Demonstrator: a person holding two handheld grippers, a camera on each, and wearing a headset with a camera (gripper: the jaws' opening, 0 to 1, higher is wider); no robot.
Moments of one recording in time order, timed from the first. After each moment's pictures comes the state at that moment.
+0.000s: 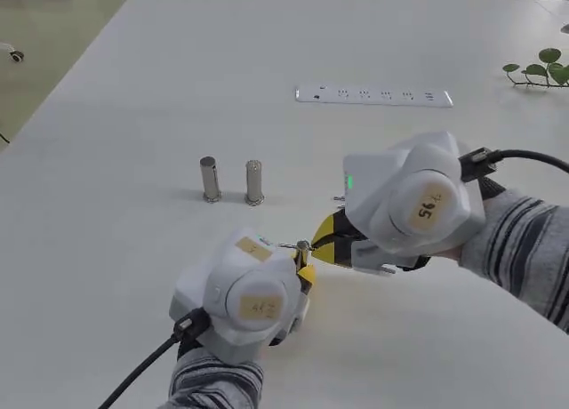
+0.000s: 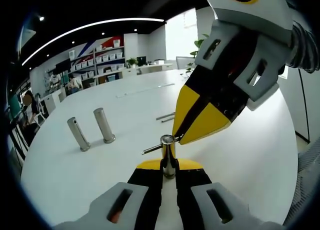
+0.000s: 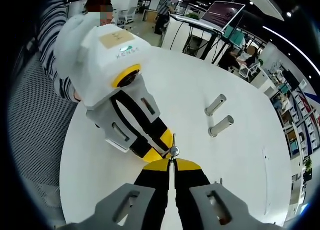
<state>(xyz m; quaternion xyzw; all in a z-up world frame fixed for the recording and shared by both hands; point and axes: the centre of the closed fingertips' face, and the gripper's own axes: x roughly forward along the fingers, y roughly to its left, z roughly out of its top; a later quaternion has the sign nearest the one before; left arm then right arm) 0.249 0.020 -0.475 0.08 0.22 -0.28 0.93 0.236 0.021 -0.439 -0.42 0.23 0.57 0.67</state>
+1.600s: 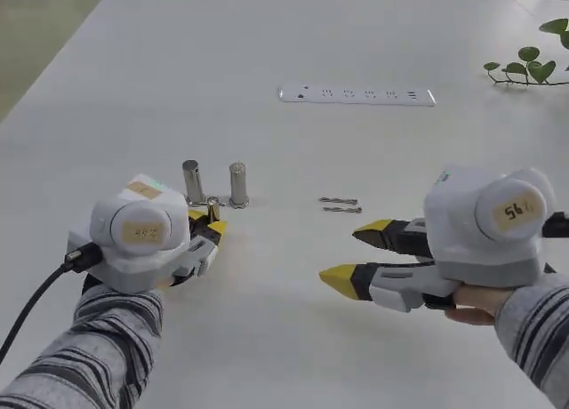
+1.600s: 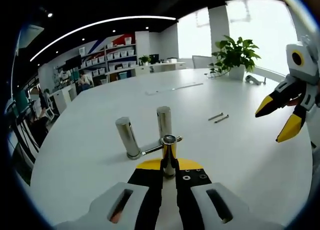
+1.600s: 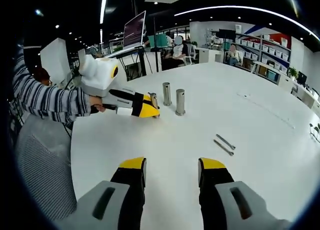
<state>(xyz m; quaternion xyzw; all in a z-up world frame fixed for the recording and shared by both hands) 0.313 0.109 -0.471 0.08 0.23 -0.24 0.94 0.245 -0.025 -0.444 -0.12 0.29 0.43 0.85</state>
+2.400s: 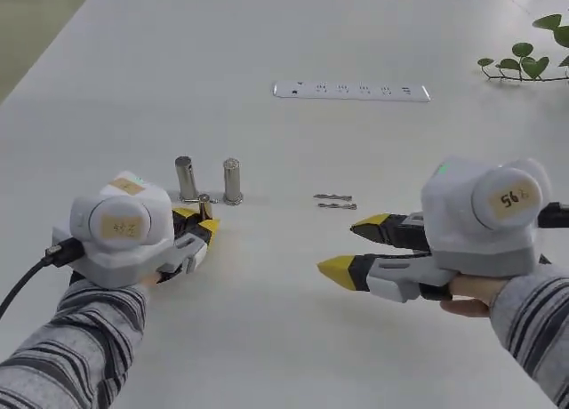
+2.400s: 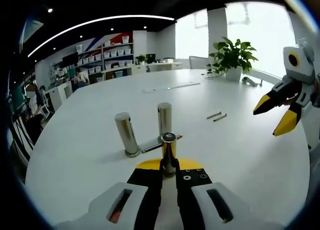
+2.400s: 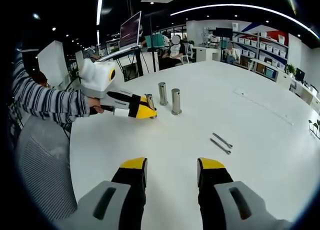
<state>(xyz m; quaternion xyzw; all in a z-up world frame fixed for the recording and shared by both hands) 0.314 0.111 -0.479 0.06 0.24 -0.26 0.93 0.249 -0.029 -0.443 -0.12 0.30 0.42 0.85</state>
